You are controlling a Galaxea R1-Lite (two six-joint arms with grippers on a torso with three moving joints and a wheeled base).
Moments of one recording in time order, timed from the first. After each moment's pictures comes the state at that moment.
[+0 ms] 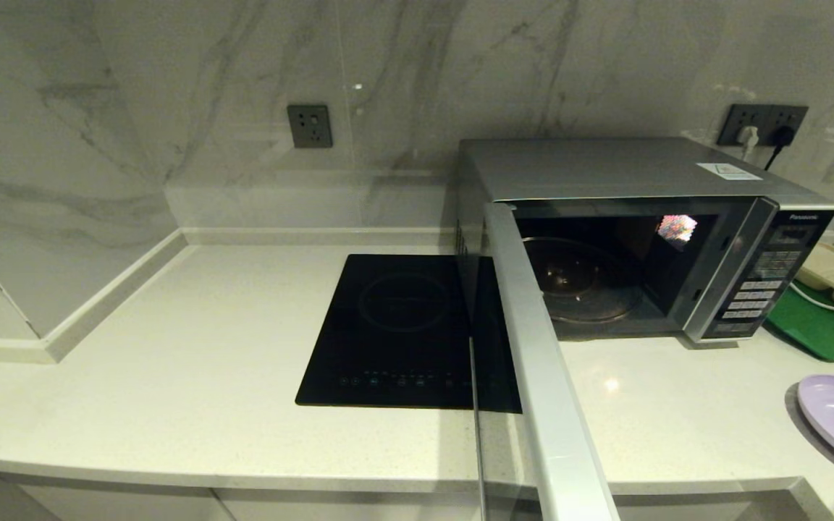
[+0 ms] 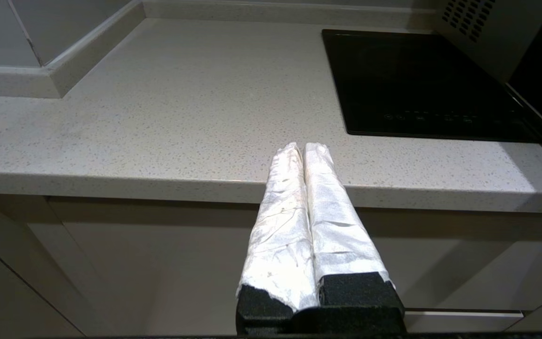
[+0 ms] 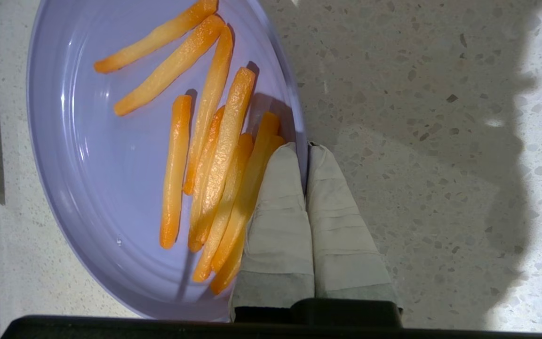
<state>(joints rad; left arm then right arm) 0.00 0.00 0.00 -0.01 0.01 -0.05 -1.06 2.00 -0.91 -0.08 0.35 0.38</state>
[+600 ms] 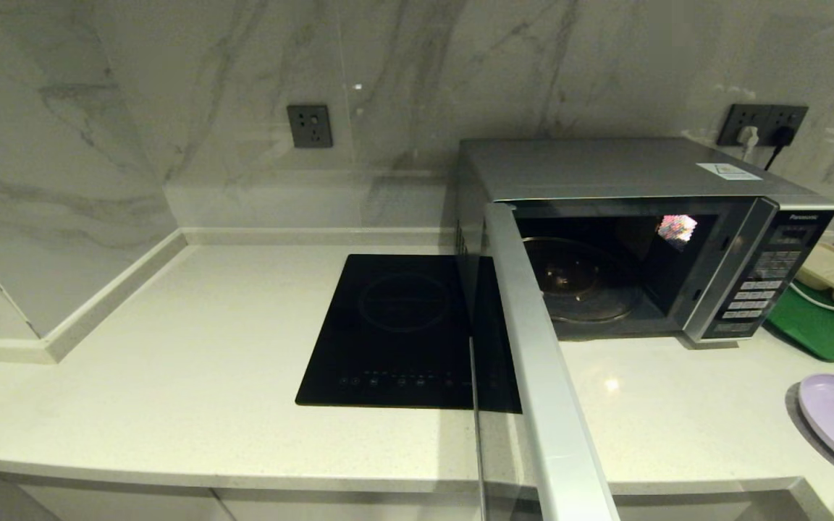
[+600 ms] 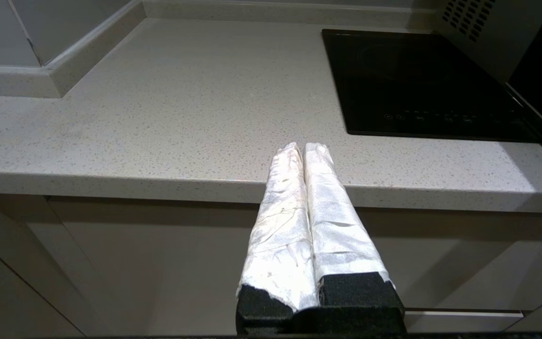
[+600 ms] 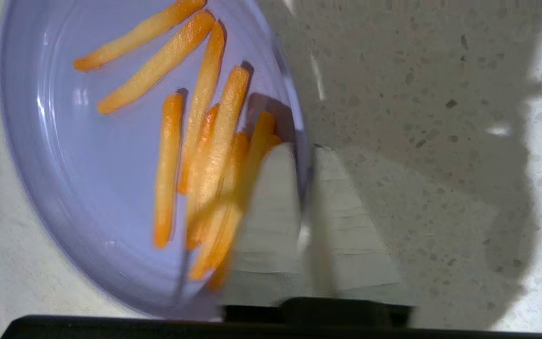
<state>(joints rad) 0.00 0.00 0.00 -0.01 0.01 -0.05 -1.06 2.03 -0.91 -0.09 0.35 0.35</state>
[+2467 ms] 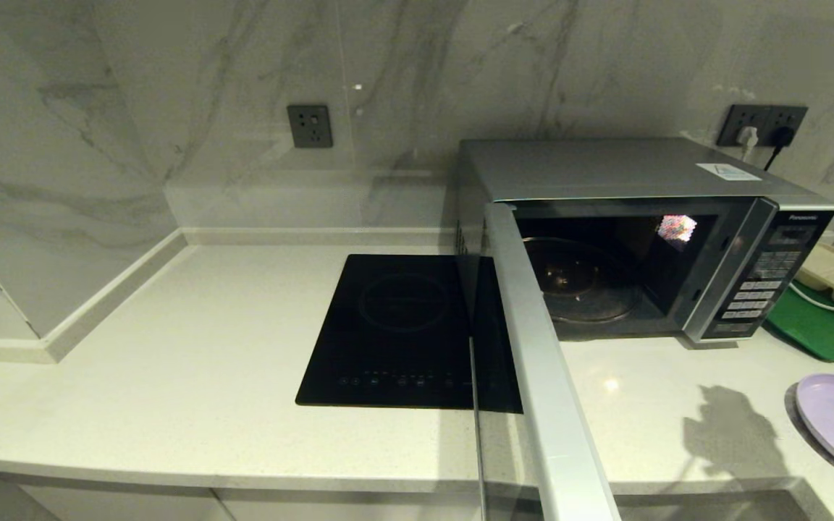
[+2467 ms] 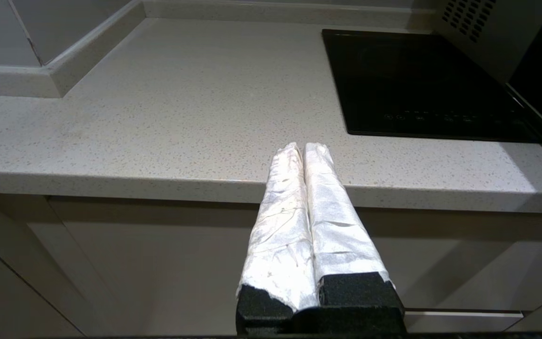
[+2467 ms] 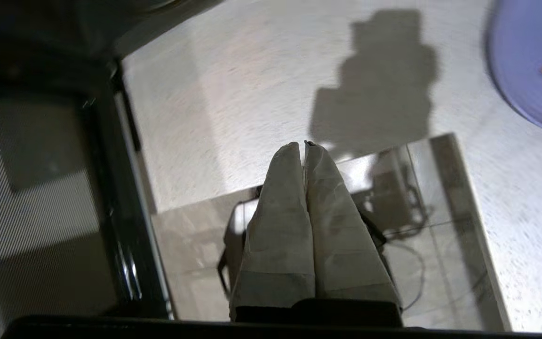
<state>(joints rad) 0.00 0.00 0.00 -0.01 0.01 -0.05 -0.24 1.38 -1.28 0.74 0.21 0.31</state>
